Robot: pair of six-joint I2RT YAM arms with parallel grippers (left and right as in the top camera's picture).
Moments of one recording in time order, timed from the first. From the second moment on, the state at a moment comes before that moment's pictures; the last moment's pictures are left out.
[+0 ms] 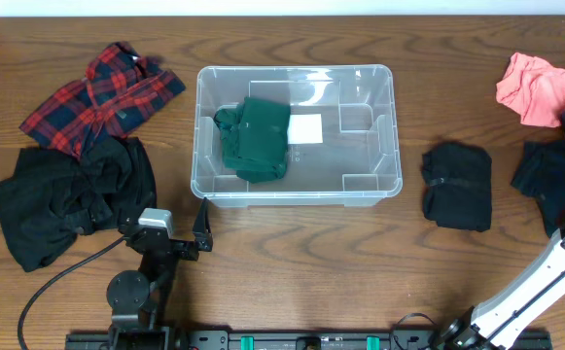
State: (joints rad) left arm -0.01 0.01 0.02 -0.10 0.17 -0.07; right arm -0.67 2.34 1.64 -0.17 -0.26 0.47
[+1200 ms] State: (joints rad) left arm -0.01 0.01 0.02 -0.10 0.17 -0.07; right arm -0.20 1.58 1.62 -0.47 -0.78 0.40
